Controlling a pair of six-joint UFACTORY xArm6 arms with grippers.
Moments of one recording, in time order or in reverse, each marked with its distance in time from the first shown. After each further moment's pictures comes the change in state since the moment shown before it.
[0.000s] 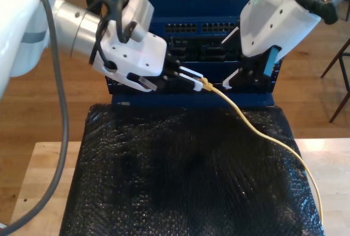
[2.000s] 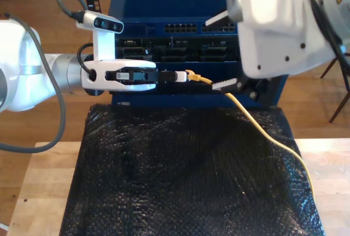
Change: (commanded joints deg) left arm 7.3 18.5 1.8 -18.2 29.5 -16.0; right arm 11.8 -21.9 18.3 0.0 -21.1 -12.0
